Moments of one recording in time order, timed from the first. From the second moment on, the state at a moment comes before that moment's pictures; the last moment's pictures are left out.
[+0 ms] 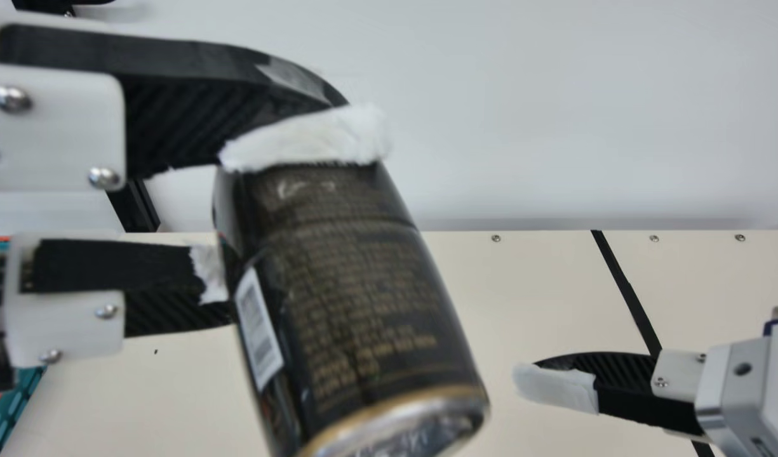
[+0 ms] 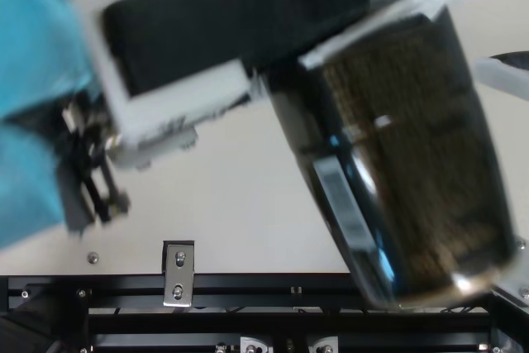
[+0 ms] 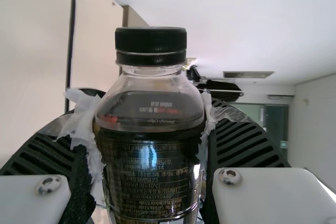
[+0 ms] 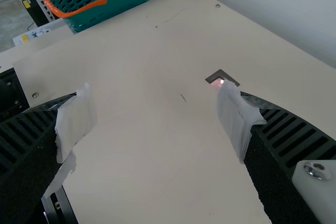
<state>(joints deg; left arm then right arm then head) -21.5 68.2 -83.7 -53.7 58.0 -38.1 -9.2 50.0 -48.9 54.6 70.0 -67.4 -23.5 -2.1</state>
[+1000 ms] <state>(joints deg) -27.7 62.2 -77.8 -48.7 40.3 -44.7 -9.2 50.0 -48.9 54.6 70.0 -67.4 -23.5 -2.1</state>
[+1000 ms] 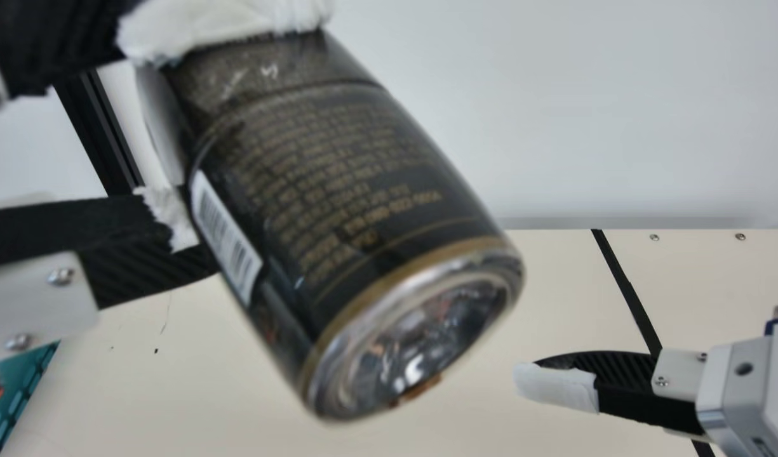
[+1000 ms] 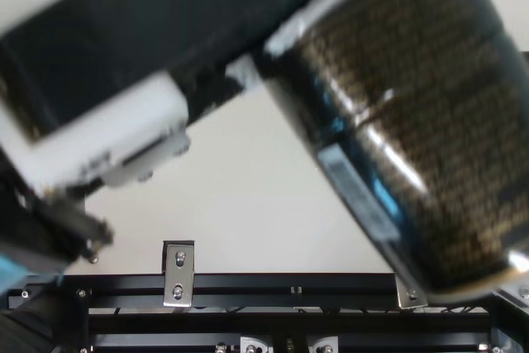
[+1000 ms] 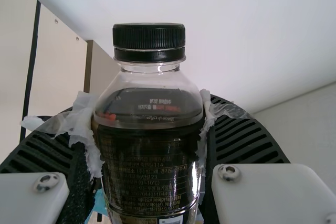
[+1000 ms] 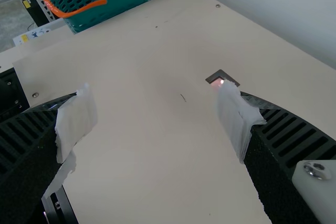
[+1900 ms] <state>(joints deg) -37.8 68.1 -77.7 -35.9 23.3 -53.0 -9.2 50.0 -48.9 54.6 70.0 -67.4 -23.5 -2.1</state>
